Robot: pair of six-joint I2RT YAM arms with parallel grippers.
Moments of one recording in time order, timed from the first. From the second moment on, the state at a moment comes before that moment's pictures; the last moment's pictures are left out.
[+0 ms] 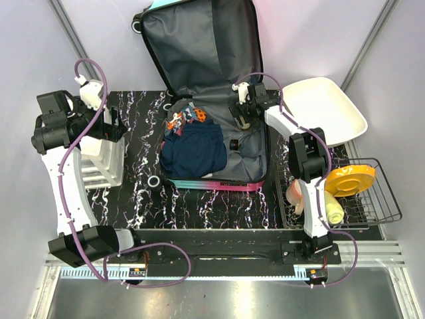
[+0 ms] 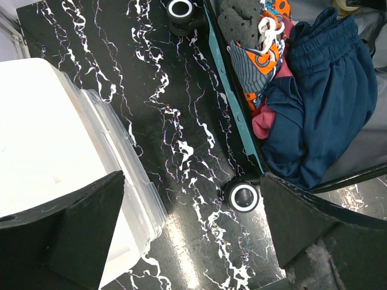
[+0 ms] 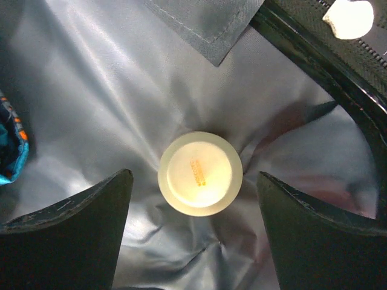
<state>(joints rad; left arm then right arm) 0.35 1.27 1.59 -1.00 0.60 0.42 0.34 2.28 1.91 -0.39 -0.11 -0.23</state>
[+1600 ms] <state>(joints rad) 0.16 1.02 1.14 0.02 0.90 -0.01 0.31 1.87 1.88 0.22 -0.98 0.66</state>
